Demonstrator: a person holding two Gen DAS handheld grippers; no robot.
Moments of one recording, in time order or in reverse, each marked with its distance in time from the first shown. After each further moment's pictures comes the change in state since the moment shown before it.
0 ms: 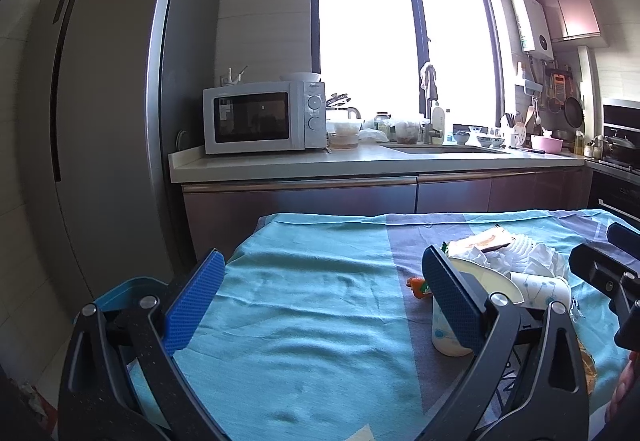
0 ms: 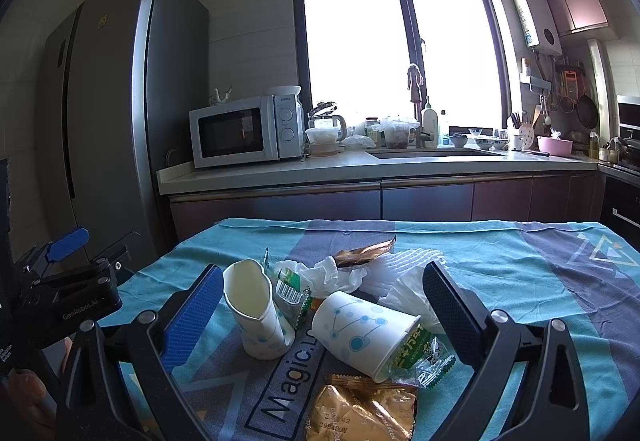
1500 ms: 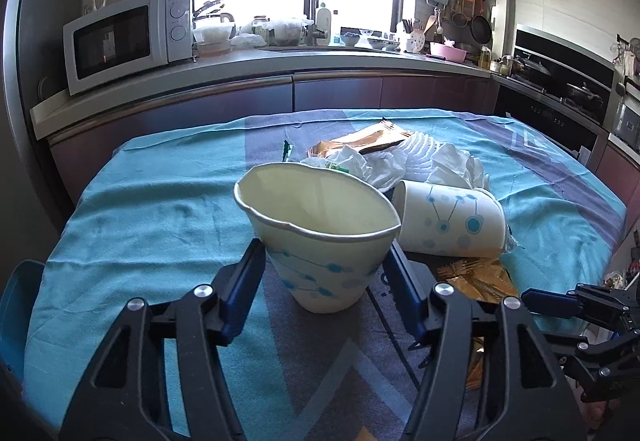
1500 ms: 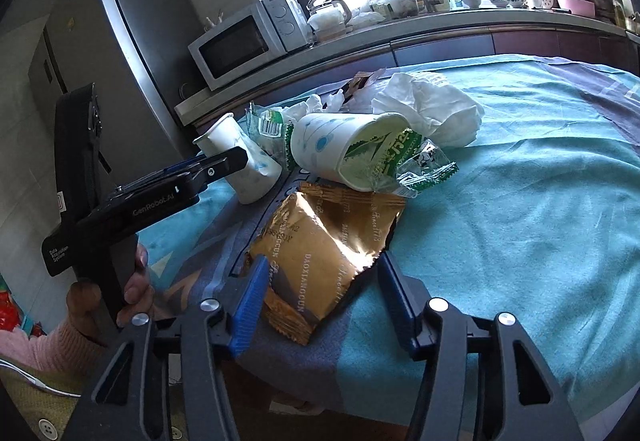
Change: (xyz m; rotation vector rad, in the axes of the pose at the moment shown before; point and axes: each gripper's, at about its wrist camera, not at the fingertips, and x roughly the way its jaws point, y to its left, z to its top) left arm 0.086 -0.094 -0.036 0.112 0.367 -0.422; right arm -0.002 -0.057 -0.080 0.241 0.414 0.224
